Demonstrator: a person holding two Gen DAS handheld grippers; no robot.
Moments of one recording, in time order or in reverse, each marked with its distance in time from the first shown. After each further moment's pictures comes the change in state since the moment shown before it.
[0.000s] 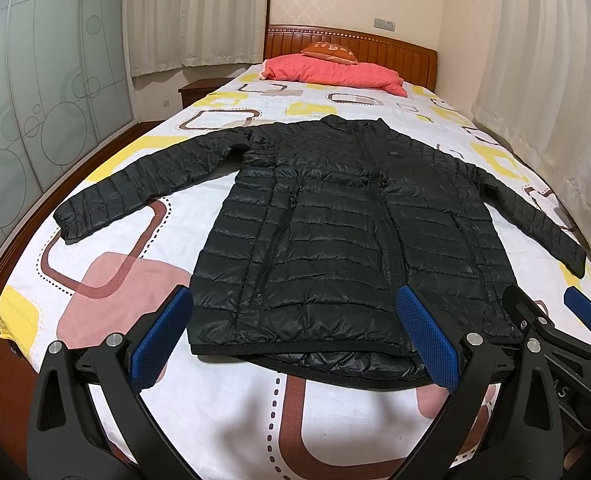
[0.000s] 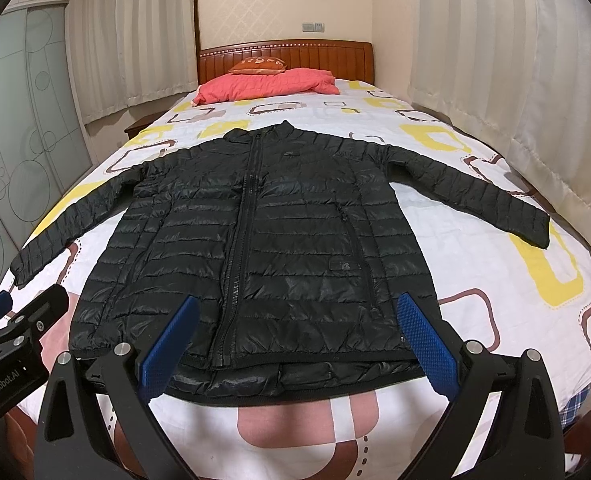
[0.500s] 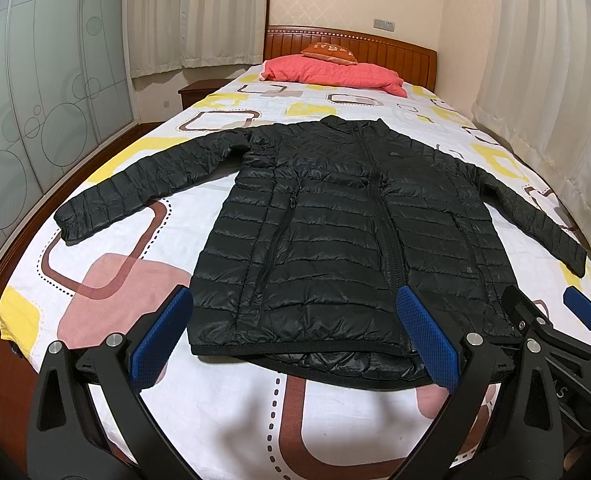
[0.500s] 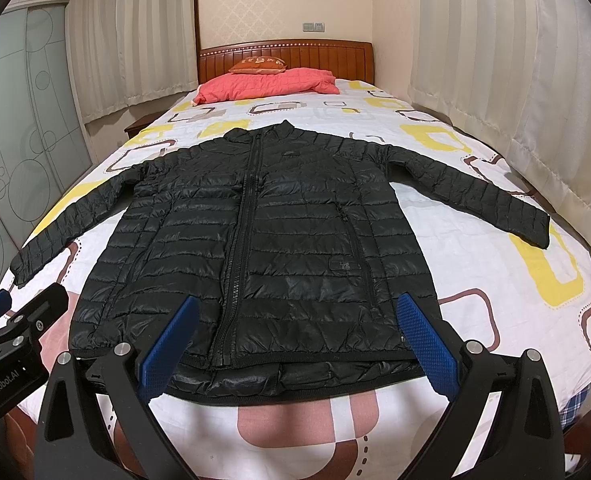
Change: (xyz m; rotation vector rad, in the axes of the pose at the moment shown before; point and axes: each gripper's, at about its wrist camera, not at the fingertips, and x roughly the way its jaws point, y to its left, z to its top) left arm 0.000 0.000 0.001 -0.001 0.002 0.000; right arm 0.000 0.000 0.000 -0.001 0.002 0.001
